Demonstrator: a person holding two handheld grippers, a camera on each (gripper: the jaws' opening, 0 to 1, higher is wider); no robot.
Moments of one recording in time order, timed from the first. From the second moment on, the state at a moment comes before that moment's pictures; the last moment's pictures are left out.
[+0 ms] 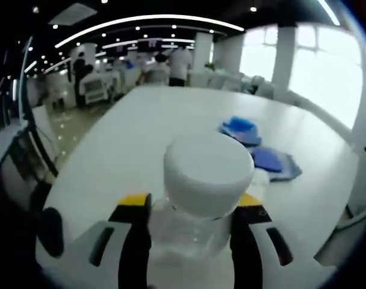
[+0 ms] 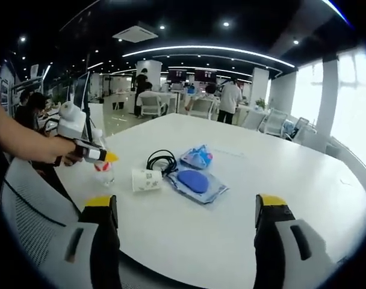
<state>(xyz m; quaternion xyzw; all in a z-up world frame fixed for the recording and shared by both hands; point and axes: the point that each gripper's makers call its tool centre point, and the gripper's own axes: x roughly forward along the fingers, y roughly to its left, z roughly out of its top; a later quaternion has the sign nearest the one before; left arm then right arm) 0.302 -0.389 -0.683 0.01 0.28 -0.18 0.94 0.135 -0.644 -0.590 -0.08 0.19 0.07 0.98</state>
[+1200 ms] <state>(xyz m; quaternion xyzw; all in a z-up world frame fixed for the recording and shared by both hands) 0.356 -0.398 -0.670 0.04 0.24 -0.28 0.93 0.134 -0.653 -0.607 -0.05 0.24 0.06 0.97</state>
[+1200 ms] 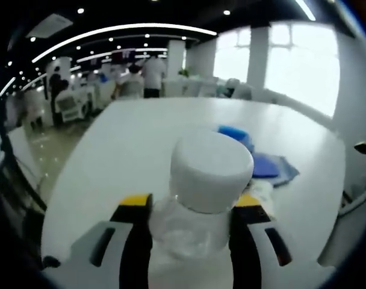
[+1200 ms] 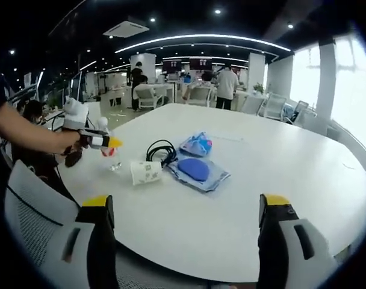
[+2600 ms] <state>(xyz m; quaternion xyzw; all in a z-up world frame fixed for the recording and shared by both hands) 0.461 -0.427 -0.669 0.02 0.26 -0.31 0.91 0.133 -0.660 -0.616 -0.04 0.26 0.04 0.96</state>
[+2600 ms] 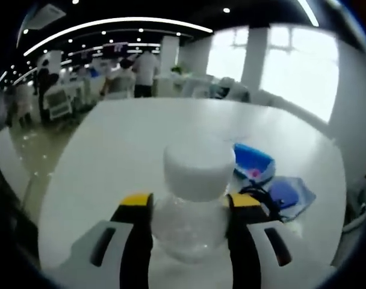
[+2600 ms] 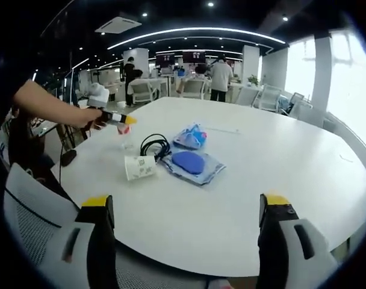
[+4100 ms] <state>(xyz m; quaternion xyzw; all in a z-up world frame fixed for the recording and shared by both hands) 0.466 -0.412 -0.676 -0.03 0.28 -0.22 0.93 0.133 -0.660 -0.616 -0.04 0.26 0.04 0.96</state>
